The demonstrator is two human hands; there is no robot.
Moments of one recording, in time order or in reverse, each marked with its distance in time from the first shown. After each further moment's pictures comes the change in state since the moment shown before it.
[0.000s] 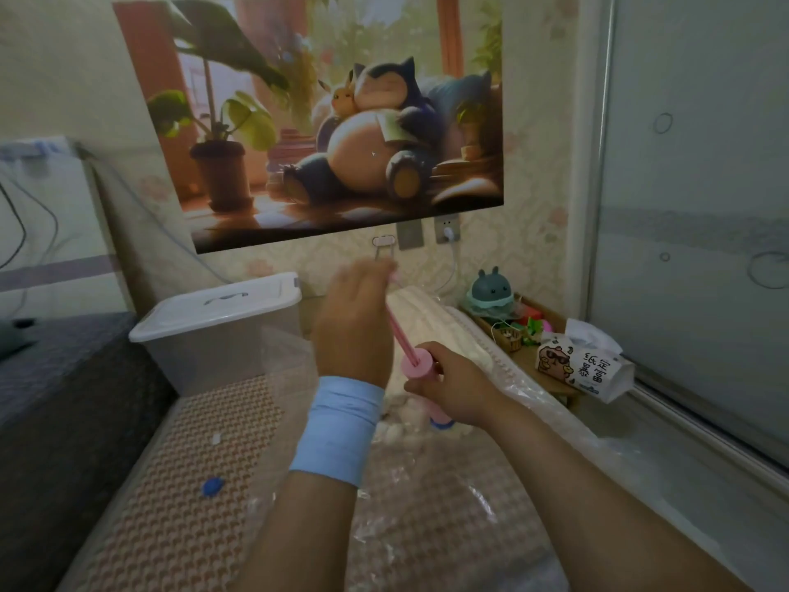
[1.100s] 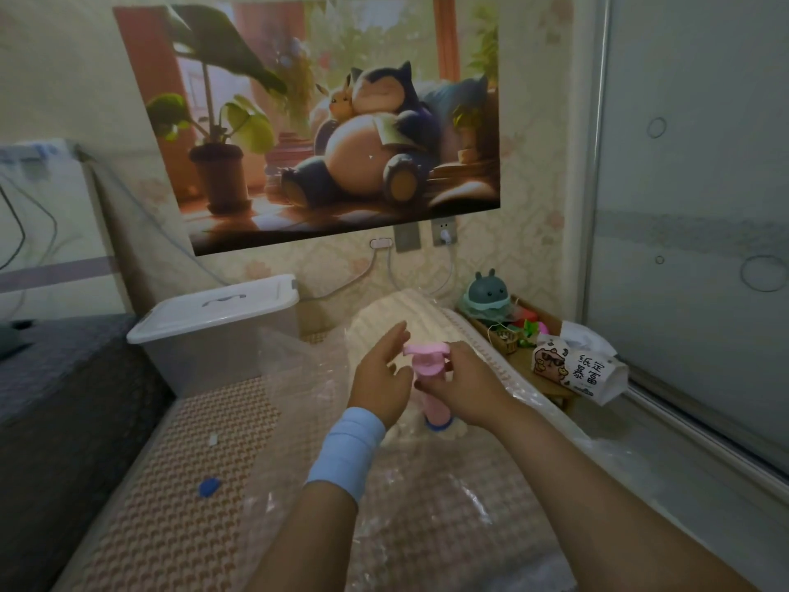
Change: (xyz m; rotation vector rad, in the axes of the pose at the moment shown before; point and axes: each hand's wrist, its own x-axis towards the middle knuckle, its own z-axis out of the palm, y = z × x) left_hand -0.066 -0.010 0.050 -0.693 -0.578 -0.773; right_hand -0.013 -0.005 -0.020 -0.037 0.093 -0.019
